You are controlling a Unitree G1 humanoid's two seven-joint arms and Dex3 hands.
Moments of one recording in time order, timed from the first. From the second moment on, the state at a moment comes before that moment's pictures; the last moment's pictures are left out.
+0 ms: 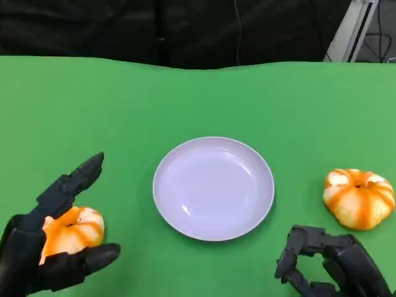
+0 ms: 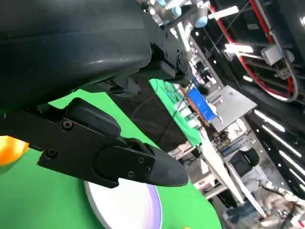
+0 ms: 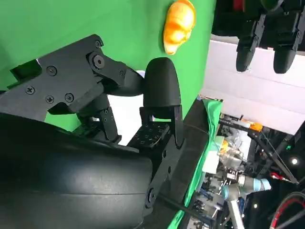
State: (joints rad) left arm 0.16 0.13 0.18 0.16 0.08 -0.86 -0.21; right arm 0.05 -0.09 0.12 0.49 0.04 -0.91 0.34
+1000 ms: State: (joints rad) left arm 0.14 0.25 0.19 0.26 0.38 -0.83 0.07; right arm 0.05 -0.09 0.12 0.49 0.04 -0.90 0.35
